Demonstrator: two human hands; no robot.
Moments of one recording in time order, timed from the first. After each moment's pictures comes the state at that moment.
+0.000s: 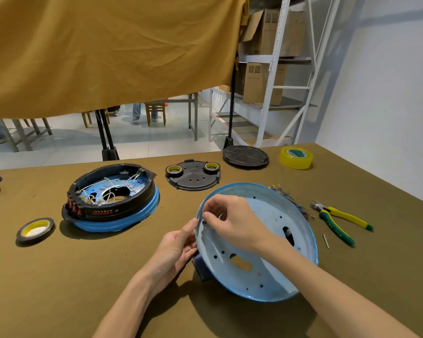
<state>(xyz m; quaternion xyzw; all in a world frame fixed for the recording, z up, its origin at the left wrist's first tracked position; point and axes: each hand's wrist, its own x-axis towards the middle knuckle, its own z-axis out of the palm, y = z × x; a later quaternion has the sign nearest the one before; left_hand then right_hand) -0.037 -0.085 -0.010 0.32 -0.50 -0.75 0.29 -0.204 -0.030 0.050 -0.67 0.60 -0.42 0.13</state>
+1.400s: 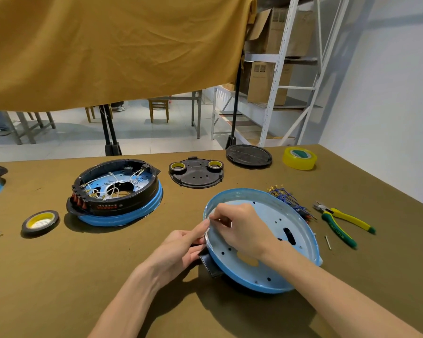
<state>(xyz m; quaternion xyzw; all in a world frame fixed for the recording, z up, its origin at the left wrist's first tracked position) -0.040 -0.091 -0.012 0.31 -0.46 -0.80 0.22 -0.214 -0.024 0.029 -0.74 0.56 -0.37 0.01</state>
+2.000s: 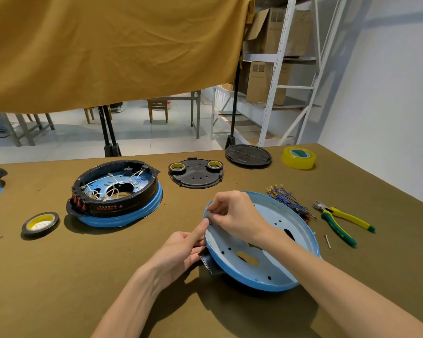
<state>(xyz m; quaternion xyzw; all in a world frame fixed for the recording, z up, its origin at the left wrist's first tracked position) -0.042 -0.087 -0.011 0.35 -0.48 -0.77 0.22 -0.213 -0.044 0.045 -0.66 0.63 -0.39 0.14</state>
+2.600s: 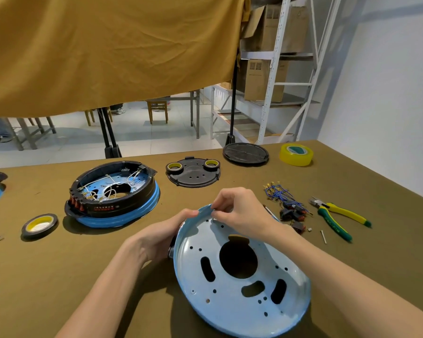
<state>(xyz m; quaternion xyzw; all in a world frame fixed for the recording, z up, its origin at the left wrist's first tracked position) -0.028 -0.112 0.030 0.42 -0.58 -0.69 0.06 -0.232 -0.029 0.054 -0.66 0.63 -0.38 0.15</state>
